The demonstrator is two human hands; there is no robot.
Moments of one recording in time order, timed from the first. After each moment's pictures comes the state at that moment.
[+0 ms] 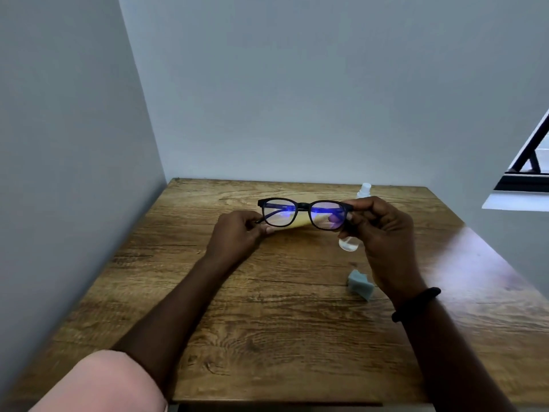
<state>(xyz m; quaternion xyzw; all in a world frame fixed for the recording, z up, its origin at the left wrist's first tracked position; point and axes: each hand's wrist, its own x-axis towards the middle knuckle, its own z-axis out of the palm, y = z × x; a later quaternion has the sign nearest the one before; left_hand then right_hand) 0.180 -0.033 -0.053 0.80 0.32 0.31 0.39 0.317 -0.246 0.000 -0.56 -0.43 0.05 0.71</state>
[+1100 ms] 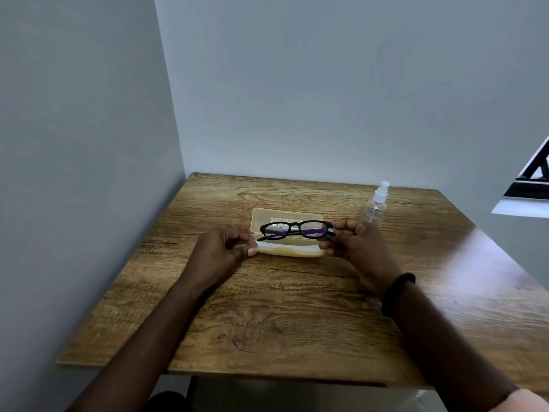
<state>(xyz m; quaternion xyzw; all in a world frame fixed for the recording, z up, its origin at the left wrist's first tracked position) 0.089 -0.038 -0.064 0.78 0.28 0.31 0.47 0.303 -0.214 -0.032 -0.64 -0.29 0.29 0.65</state>
